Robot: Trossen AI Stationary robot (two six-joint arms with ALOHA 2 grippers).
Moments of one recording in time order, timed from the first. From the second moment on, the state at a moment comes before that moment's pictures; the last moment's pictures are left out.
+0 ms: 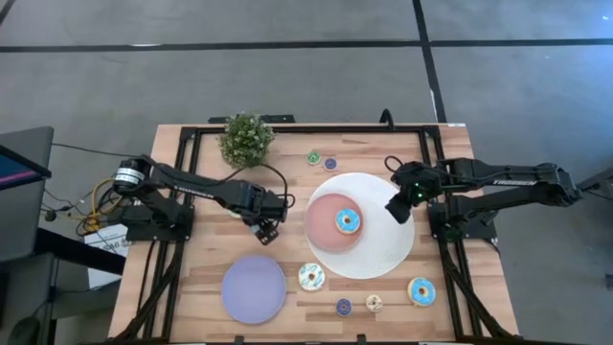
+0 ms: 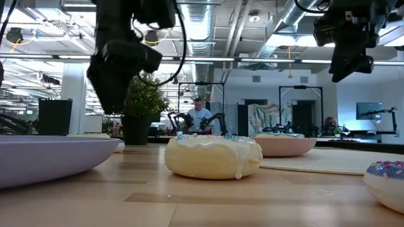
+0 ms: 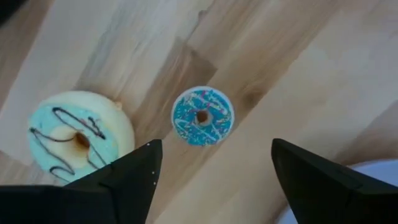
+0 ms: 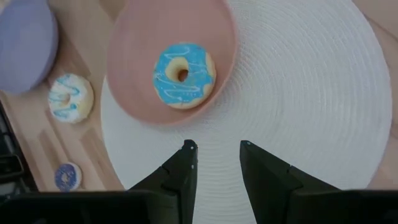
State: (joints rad) left arm -0.08 1.64 1.13 -0.96 -0.07 -0.73; right arm -0.08 0.86 0.76 -0.92 -0.08 0.65
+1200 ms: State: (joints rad) left arm -0.04 1.83 1.08 -0.85 -0.01 -0.47; right arm -0.08 0.86 0.76 -0.83 -0.08 0.78
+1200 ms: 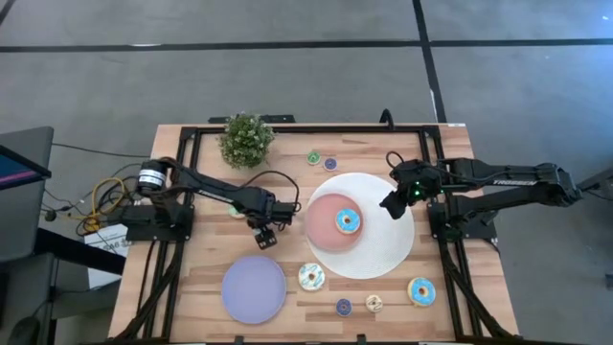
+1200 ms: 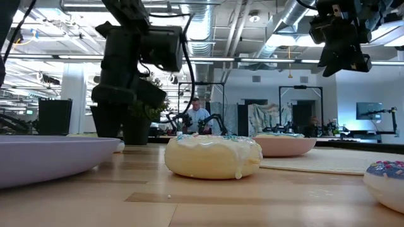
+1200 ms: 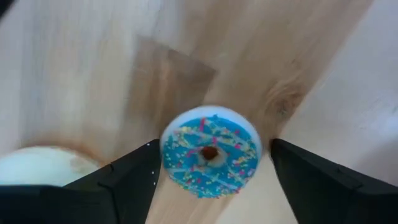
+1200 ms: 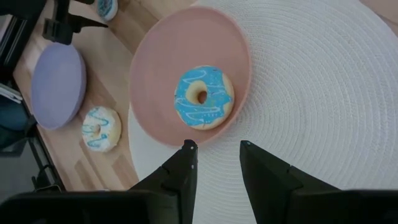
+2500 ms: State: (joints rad) left arm -0.22 1.69 1.16 -0.99 0.01 -0.99; right arm -0.08 0.86 0.76 -0.83 -0.08 0.75
